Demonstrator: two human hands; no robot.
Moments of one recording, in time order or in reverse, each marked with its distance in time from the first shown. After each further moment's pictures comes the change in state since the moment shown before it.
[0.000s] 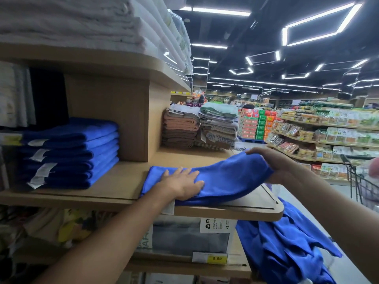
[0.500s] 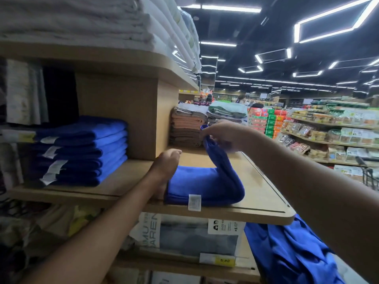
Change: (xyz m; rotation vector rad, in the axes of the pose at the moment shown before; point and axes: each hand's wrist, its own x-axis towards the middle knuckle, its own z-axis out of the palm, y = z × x) left_hand 0.007 -0.058 -0.018 -0.986 0.445 -0.115; right_hand 0.021 -0.046 0.145 -0.510 -0.115 -0.237
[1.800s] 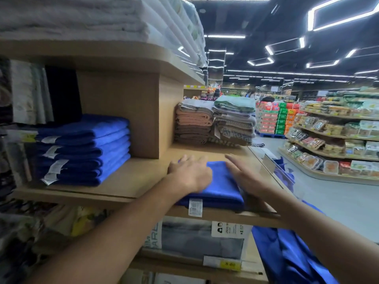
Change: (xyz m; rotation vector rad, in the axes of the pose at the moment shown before) left_hand -0.038 0.054 0.042 1.016 -0.221 0.058; right_hand -0.002 0.143 -0.017 -0.560 0.111 -0.235
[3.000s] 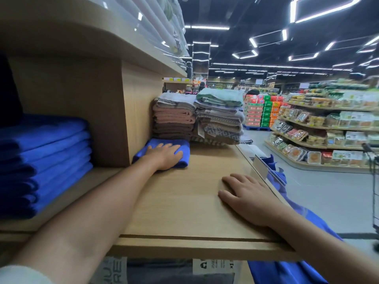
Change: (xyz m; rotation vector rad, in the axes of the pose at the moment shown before) left_hand 0.210 -0.066 0.052 0.010 -0.032 0.027; right_hand -0.010 0.040 -0.015 -0.498 -0.089 0.052
